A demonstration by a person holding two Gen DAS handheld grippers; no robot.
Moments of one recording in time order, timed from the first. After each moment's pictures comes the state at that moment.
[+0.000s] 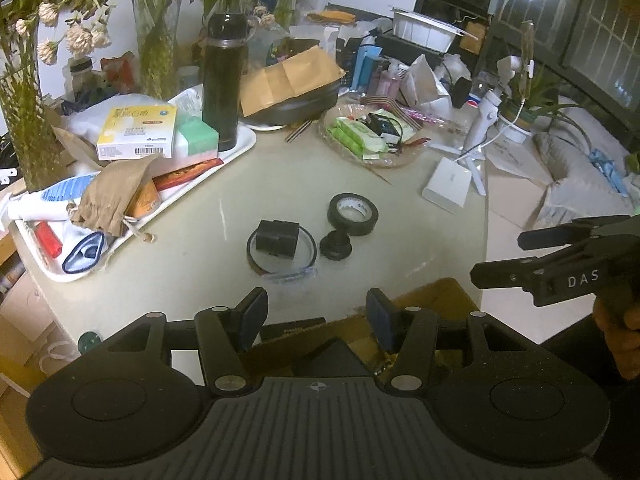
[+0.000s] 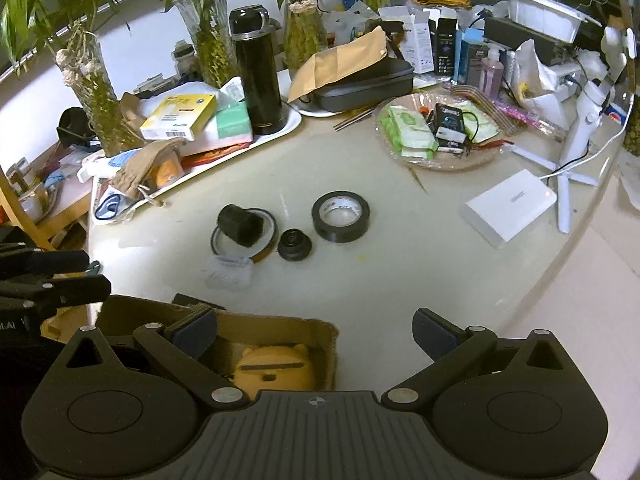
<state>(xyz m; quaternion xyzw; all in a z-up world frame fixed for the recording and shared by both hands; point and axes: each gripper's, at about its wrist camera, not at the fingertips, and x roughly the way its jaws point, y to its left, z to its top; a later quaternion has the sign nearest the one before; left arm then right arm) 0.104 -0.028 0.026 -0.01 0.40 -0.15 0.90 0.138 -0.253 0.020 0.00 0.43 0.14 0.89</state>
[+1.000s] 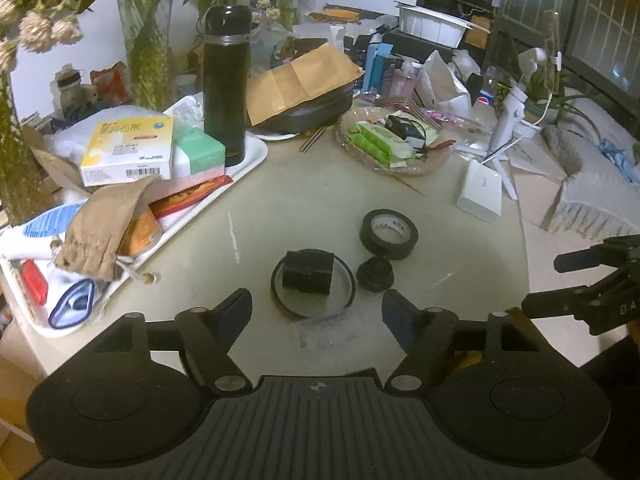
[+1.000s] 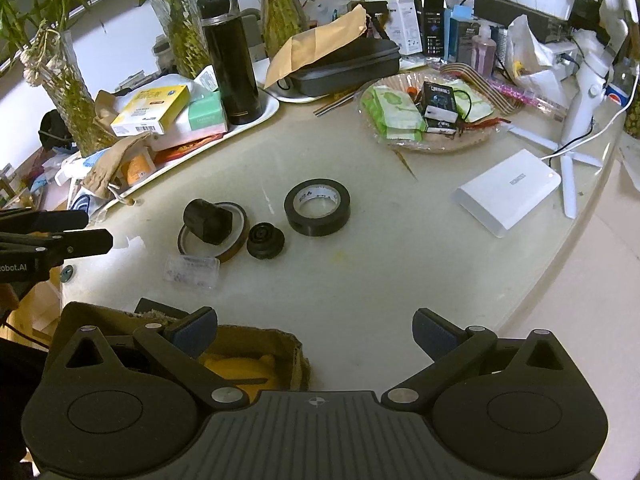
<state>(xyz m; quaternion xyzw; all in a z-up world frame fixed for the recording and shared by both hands) 0.163 -0.018 -0.005 0.01 0.39 -0.16 0.91 0.169 -0.269 -0.015 0.02 0.44 0.13 0.89</state>
